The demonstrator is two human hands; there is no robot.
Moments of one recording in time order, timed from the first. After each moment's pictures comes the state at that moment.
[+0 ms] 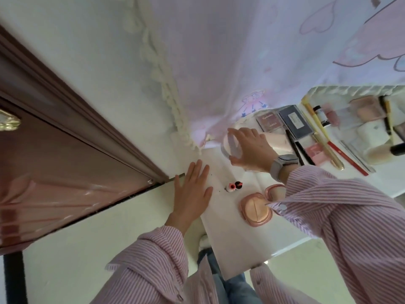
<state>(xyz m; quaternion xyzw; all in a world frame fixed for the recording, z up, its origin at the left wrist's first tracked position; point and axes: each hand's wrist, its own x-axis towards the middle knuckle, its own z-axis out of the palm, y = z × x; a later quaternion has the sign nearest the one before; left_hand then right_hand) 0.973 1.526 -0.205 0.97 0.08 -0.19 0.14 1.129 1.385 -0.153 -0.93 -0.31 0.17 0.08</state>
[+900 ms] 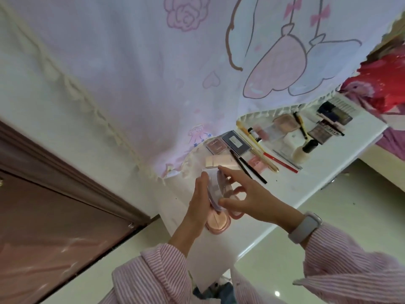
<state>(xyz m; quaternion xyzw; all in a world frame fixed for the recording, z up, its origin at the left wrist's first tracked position) 0.992 1.420 -0.061 0.59 0.19 -0.17 0.77 1.023 1.281 -0.027 -0.82 -0.18 0.25 0.48</state>
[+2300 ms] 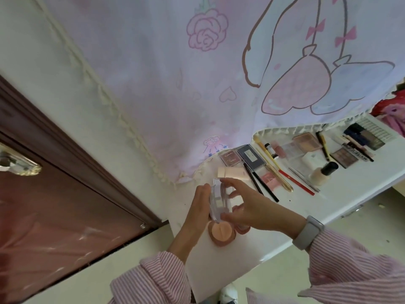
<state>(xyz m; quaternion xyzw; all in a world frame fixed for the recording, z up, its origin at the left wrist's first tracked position) 0.992 1.424 -0.072 0.65 0.24 -0.11 0.72 1.041 1.276 -0.027 -0.82 -0.25 0.32 0.41</state>
